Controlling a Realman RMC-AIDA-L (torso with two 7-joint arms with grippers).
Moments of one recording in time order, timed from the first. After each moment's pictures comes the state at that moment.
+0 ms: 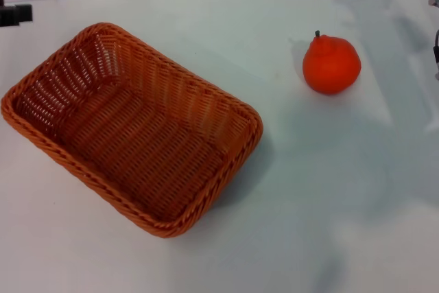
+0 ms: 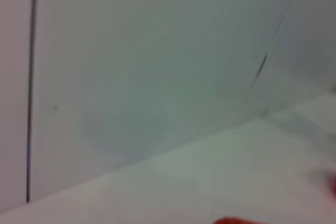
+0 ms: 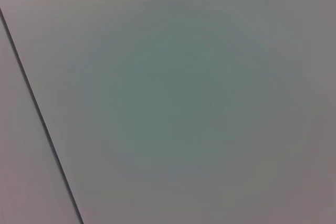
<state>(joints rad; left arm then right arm) -0.59 -1.93 0.62 1.01 2.19 1.48 -2.00 0.64 2.10 -0.61 -0.06 -0.63 -1.06 -2.54</state>
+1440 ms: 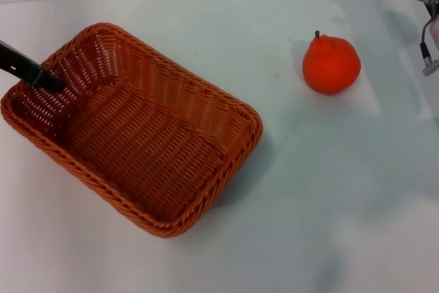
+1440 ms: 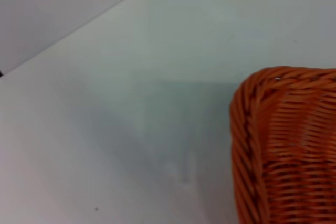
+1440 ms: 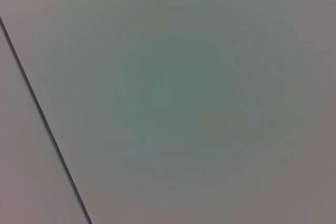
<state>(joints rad) -0.91 -1.96 0.76 0.73 2.83 1.35 -2.14 0.68 2.10 -0.60 -0.05 -0.63 -1.00 -2.53</state>
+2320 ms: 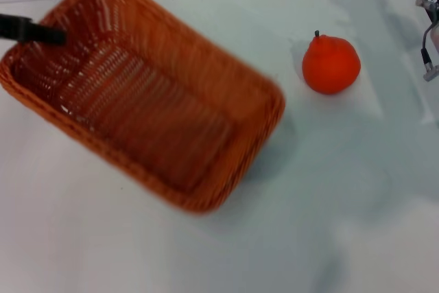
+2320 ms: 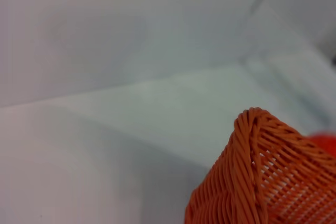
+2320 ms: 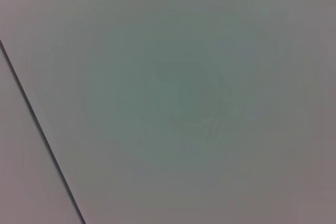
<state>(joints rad) -0.83 -1.89 0.44 0.76 2.53 1.57 -2.16 0.67 2.10 -0.60 -0.04 -0.63 -0.99 -2.53</state>
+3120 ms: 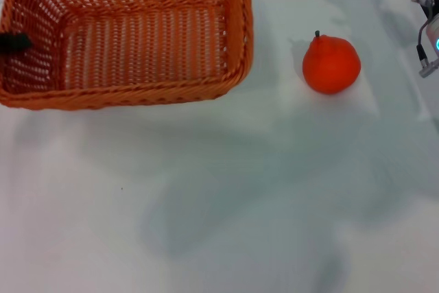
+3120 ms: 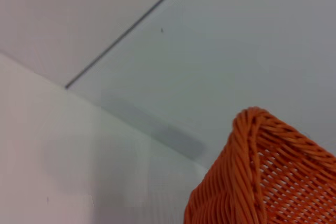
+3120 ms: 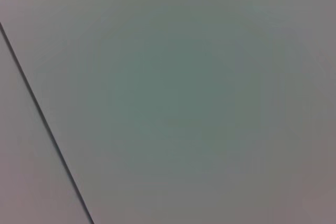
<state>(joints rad) -0.51 -2.16 0.34 1.02 2.21 1.45 -2.36 0.69 2.10 -0.60 -0.04 -0.63 -0.98 -2.52</state>
